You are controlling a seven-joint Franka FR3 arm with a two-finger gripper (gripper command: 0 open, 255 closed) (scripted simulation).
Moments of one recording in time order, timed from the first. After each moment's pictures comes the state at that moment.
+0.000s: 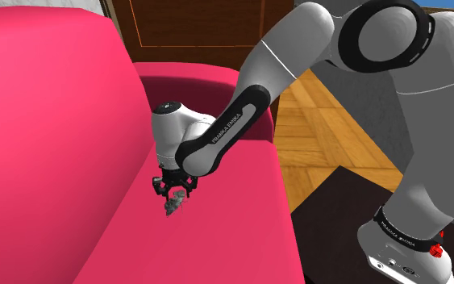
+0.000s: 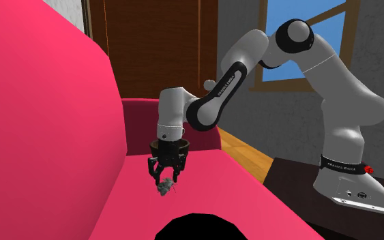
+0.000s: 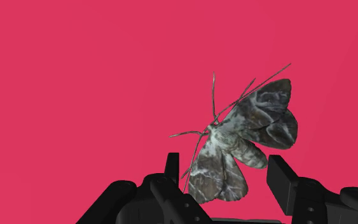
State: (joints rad) arm 0.27 0.61 0.39 -1.85 -0.32 2.48 1.27
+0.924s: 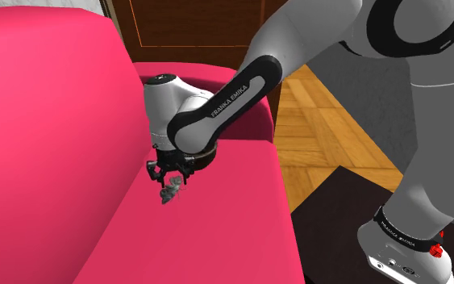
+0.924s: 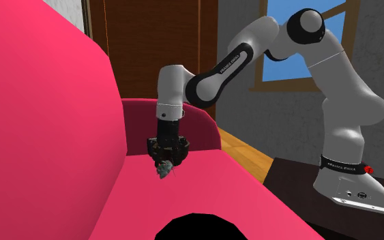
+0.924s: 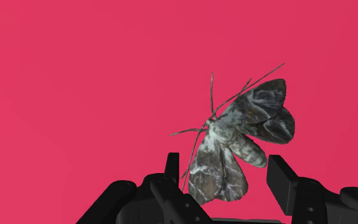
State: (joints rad) arm 0.24 0.49 0.44 -1.84 -0.25 2.36 1.24
